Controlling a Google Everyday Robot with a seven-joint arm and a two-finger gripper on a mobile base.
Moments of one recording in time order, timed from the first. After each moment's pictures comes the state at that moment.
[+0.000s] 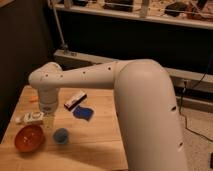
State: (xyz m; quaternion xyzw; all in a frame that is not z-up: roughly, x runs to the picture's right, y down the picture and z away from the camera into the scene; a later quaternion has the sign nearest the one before) arm -0.274 0.143 0.698 -0.42 -0.12 -0.01 0.90
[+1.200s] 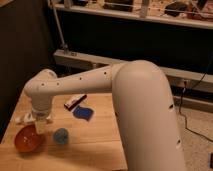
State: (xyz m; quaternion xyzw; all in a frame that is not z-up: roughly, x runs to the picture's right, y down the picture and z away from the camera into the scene) arm -0.324 0.156 0.697 -0.36 -0.20 -0.03 0.91
